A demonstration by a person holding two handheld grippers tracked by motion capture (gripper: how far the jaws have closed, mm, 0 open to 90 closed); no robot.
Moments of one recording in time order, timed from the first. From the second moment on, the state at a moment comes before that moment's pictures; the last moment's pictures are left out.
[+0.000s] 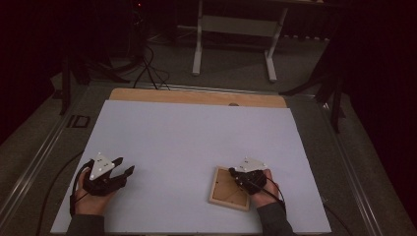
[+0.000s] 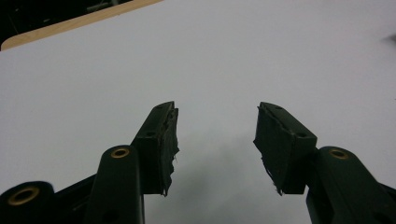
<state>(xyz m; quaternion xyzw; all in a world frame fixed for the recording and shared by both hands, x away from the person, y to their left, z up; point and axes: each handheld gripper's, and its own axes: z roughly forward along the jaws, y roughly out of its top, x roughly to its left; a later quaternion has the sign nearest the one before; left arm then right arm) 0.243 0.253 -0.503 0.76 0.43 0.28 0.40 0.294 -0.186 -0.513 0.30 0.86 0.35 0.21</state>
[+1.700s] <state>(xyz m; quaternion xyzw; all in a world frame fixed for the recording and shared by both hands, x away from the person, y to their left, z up) 0.244 0.240 -0.503 0.77 0.42 0.27 0.41 0.308 -0.173 -0.497 0.31 0.86 0.36 0.20</state>
